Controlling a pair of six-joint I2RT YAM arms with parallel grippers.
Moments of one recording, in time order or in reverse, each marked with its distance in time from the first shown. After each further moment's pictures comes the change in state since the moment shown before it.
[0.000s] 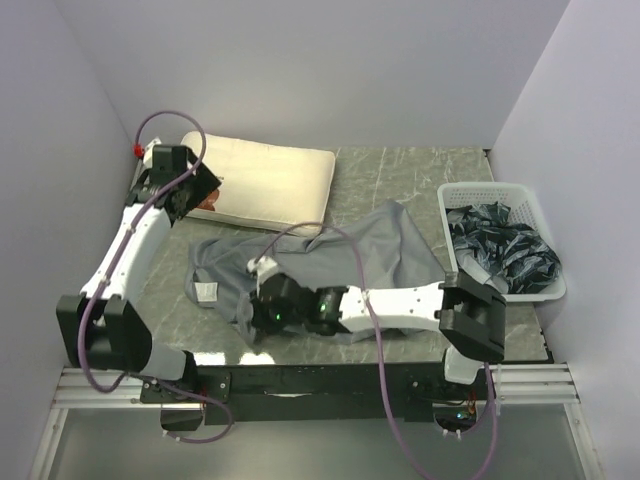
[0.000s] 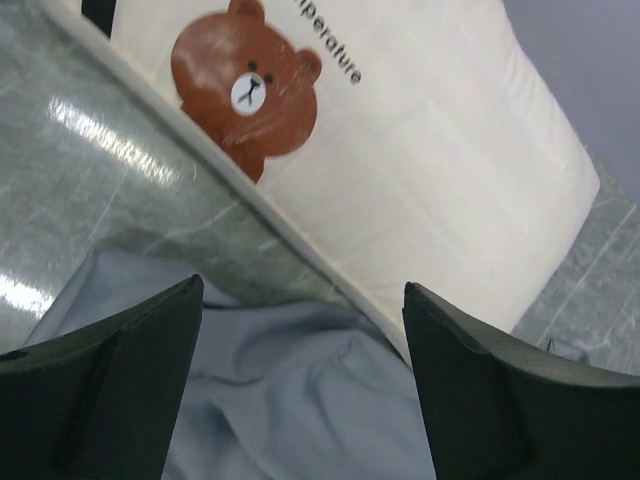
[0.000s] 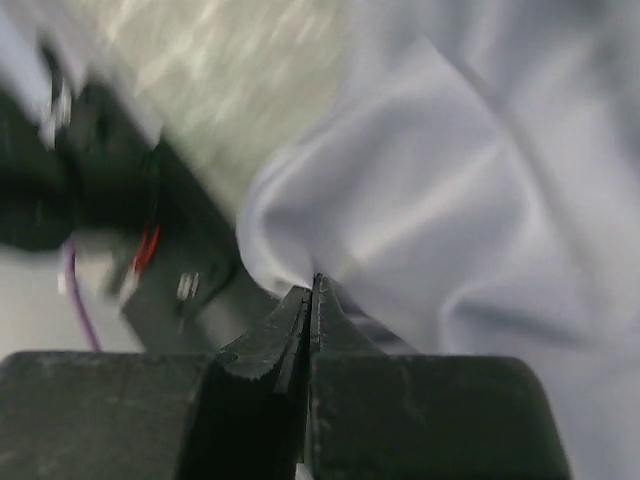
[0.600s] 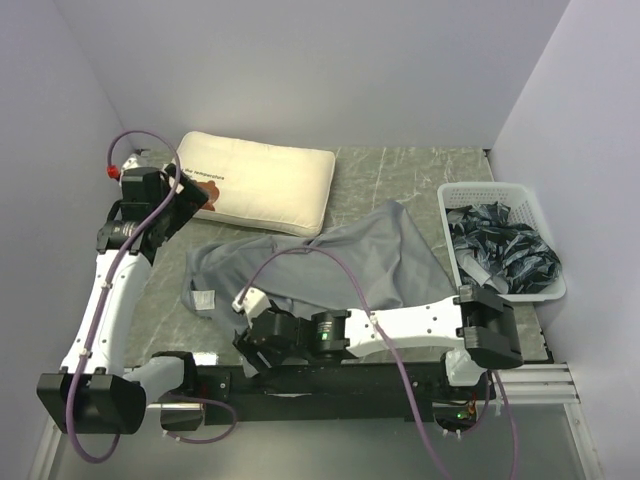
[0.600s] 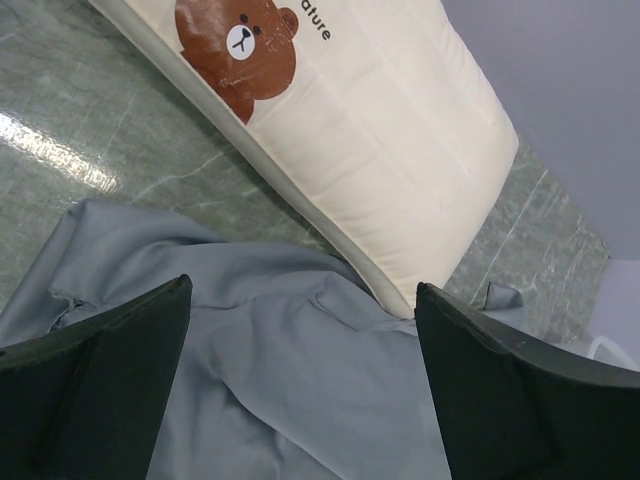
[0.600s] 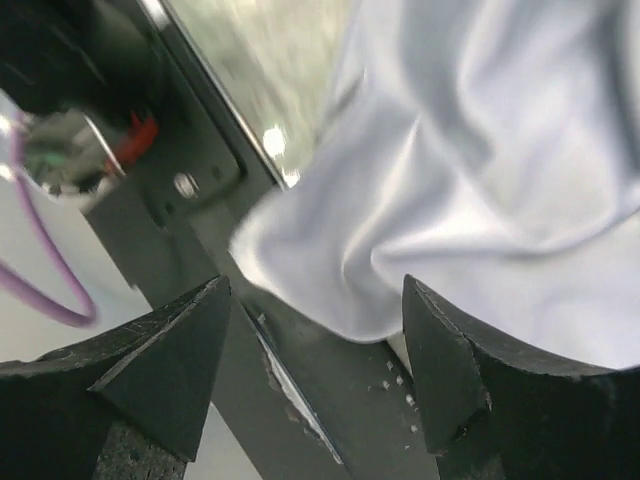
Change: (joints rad) left arm 0.050 -0.339 -0.181 -0.042 0.127 -0.027; right arm 0.214 -0.061 0.000 -0.189 0.143 -0.116
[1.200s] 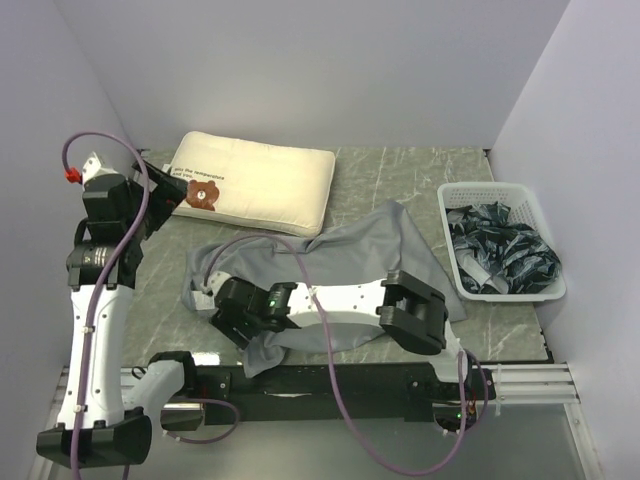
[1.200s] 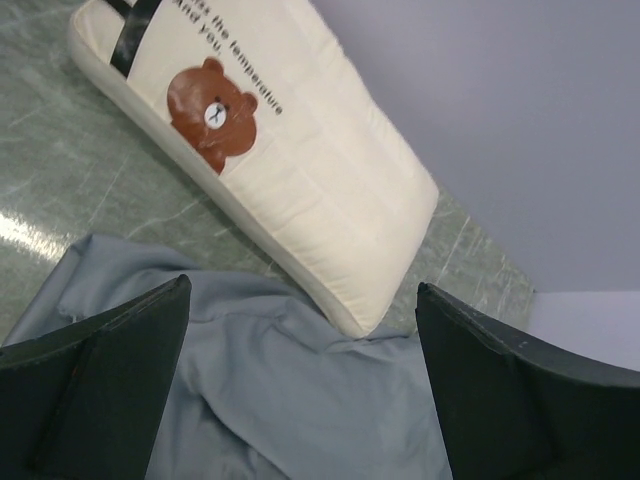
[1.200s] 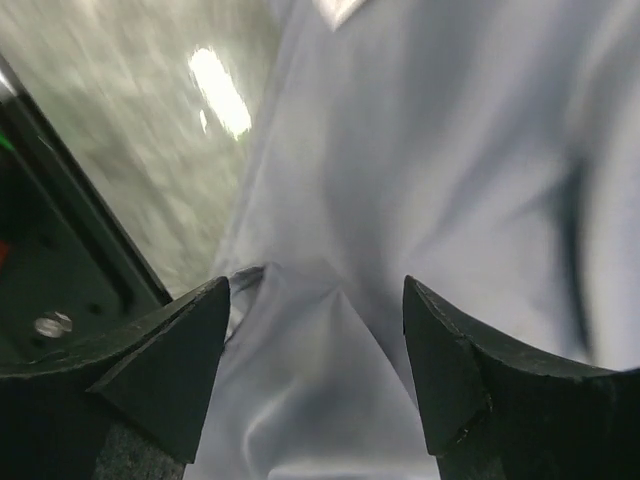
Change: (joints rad) left arm 0.082 -0.155 0.116 -0.074 0.019 0.001; right arm -0.159 0.372 0.411 -0.131 -0.098 -0.214
